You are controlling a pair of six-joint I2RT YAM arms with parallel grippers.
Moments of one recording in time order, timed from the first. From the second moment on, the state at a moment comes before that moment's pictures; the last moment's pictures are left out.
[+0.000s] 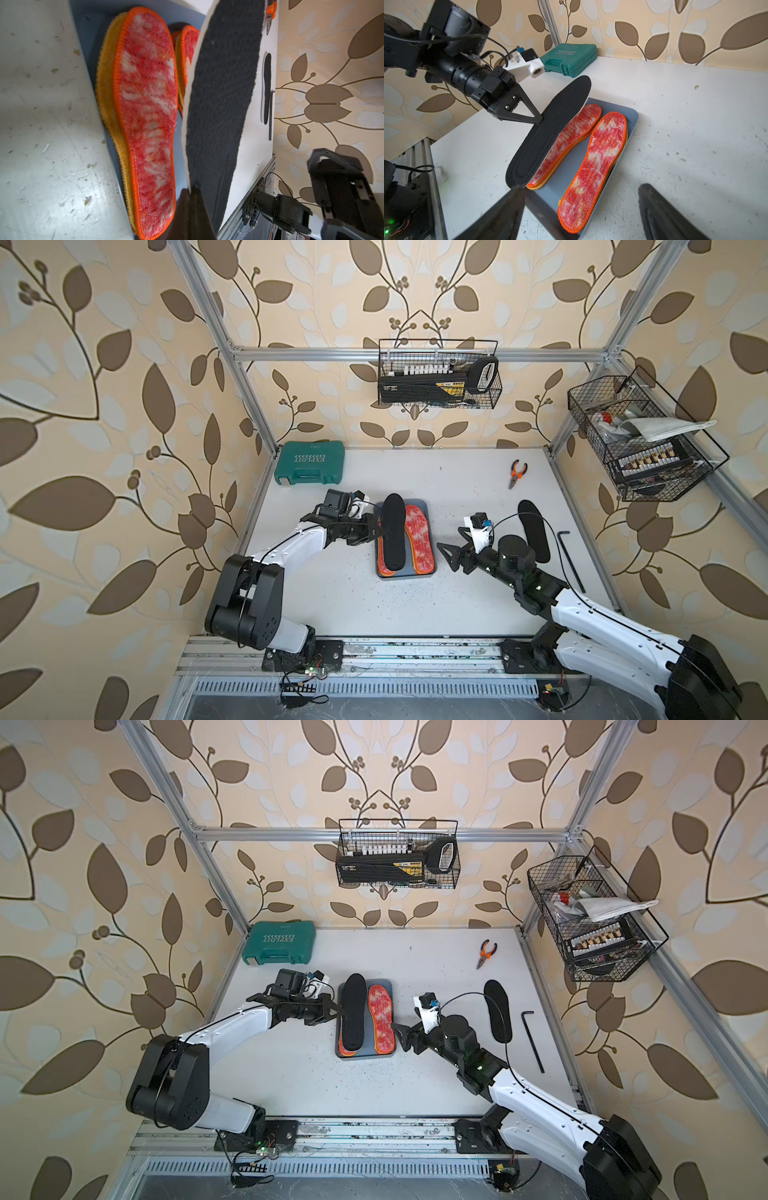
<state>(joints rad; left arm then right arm) -0.31 1.48 0.83 -0.30 0.66 -0.55 0.67 0.92 0.40 0.22 -0.04 0.24</state>
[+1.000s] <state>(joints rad) -0.31 1.57 0.84 -0.33 0.60 -0.48 0.67 0.93 0.40 0.22 -0.03 0.24</state>
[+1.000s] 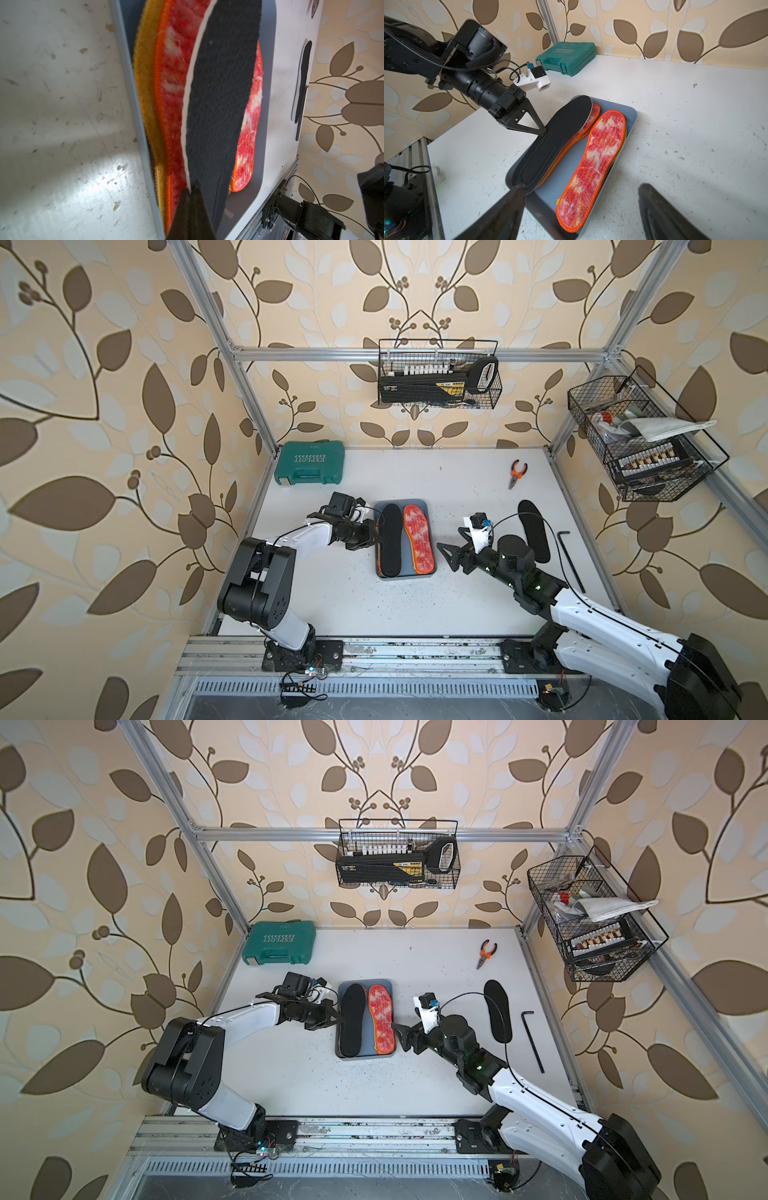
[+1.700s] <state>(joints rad) -0.30 1.58 0.84 -0.34 0.56 -0.47 0.67 0.93 0.40 0.22 -0.03 0.24</state>
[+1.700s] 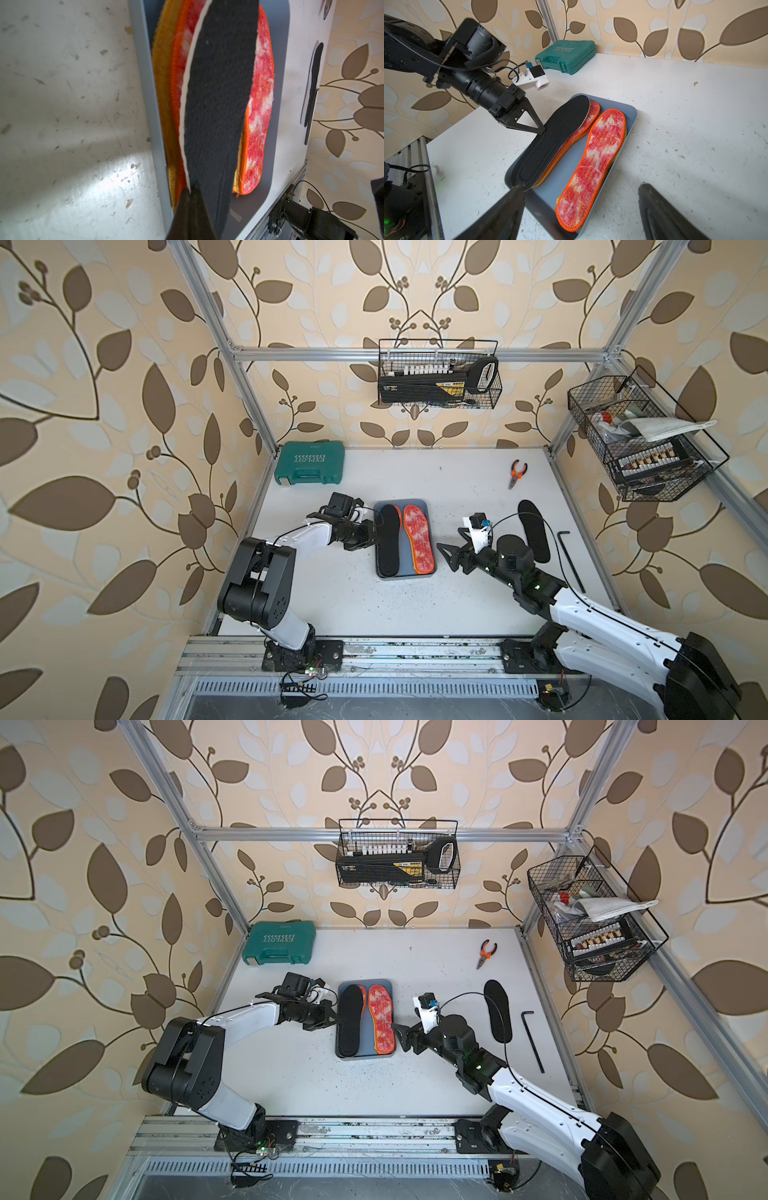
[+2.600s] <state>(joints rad) -0.30 1.49 0.84 -0.39 0.50 -0.48 0.67 0.93 0.40 0.22 -0.03 0.24</state>
